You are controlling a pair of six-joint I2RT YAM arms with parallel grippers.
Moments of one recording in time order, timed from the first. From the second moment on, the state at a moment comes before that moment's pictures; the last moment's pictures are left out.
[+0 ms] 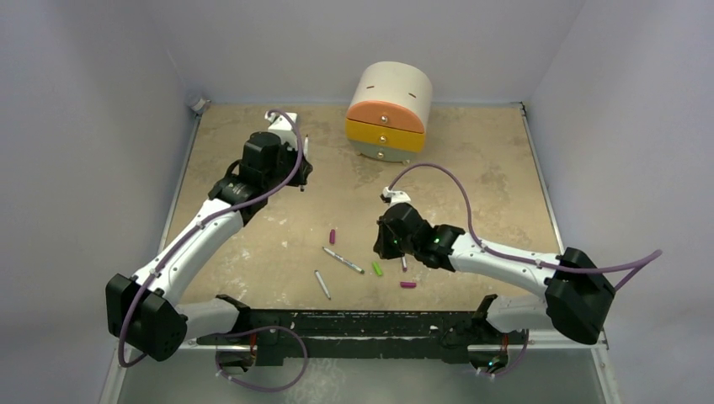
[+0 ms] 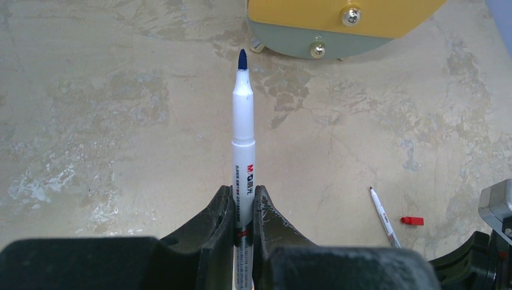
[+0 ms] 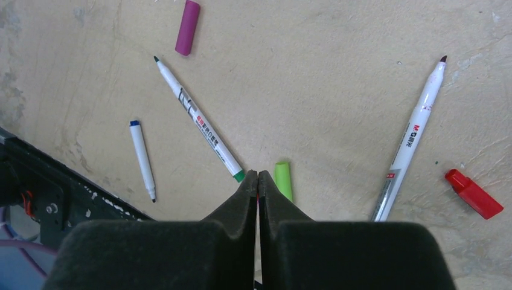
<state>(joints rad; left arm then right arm) -0.43 1.23 1.06 -0.32 -0.01 -0.29 0.93 1.28 0.73 -0.26 0.14 0.68</state>
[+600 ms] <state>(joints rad) -0.43 1.20 1.02 -0.32 -0.01 -0.28 0.98 1.42 0.80 -0.30 0.19 0.71</state>
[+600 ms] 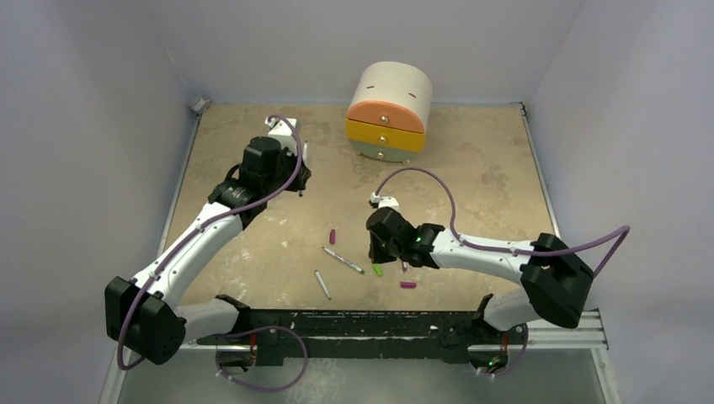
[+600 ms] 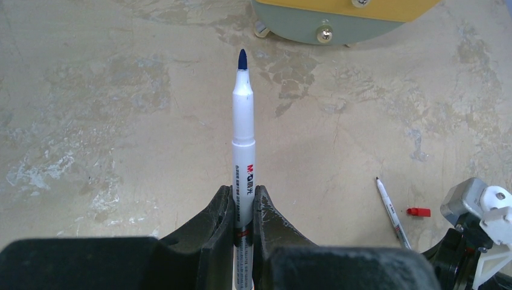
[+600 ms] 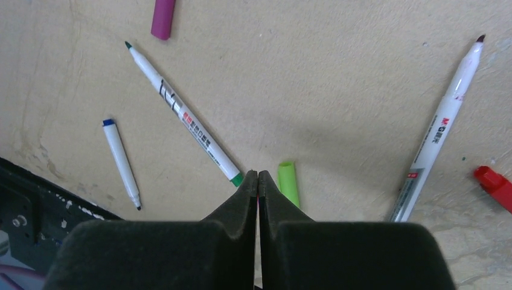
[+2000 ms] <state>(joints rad) -0.43 1.20 1.02 -0.32 -0.01 -0.28 1.05 1.46 0.70 -0.35 0.19 0.85</state>
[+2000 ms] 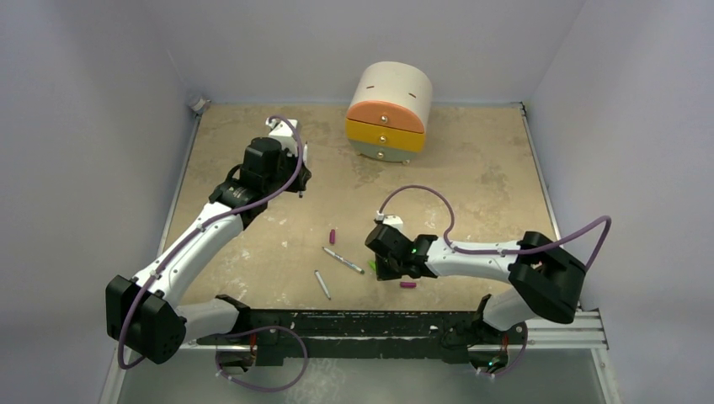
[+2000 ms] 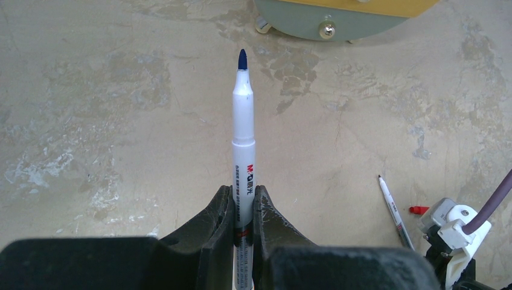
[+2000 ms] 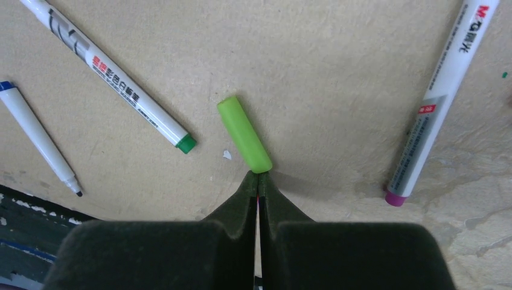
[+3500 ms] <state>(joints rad) -0.43 1.20 1.00 -0.33 -0.01 -0.28 0.97 1.62 1.03 -0.42 0.42 0.78</state>
